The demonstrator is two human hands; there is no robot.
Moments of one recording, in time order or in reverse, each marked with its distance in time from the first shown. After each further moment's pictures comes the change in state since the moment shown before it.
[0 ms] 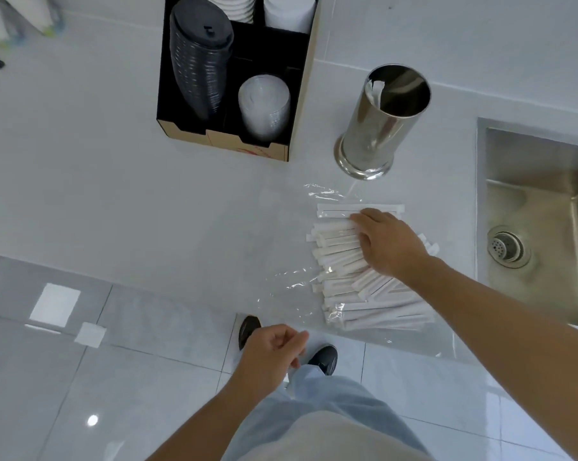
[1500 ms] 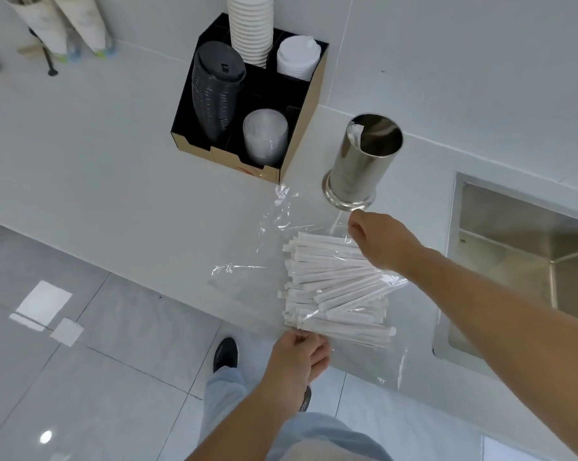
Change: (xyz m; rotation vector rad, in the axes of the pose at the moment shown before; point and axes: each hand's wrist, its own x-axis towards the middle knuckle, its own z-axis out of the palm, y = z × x) left_hand 0.015 0.028 0.116 -0.762 0.059 -0.166; right_hand 0.006 0.023 -0.074 0.032 -0.003 -0.078
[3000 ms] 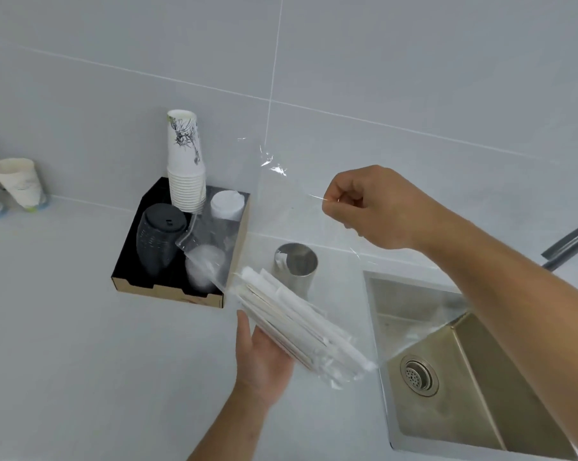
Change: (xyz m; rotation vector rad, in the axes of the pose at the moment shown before) left_hand 0.004 0.150 0.077 -0.462 -0.735 0.211; right_hand -0.066 -0.096 -0.264 0.172 0.417 -0.059
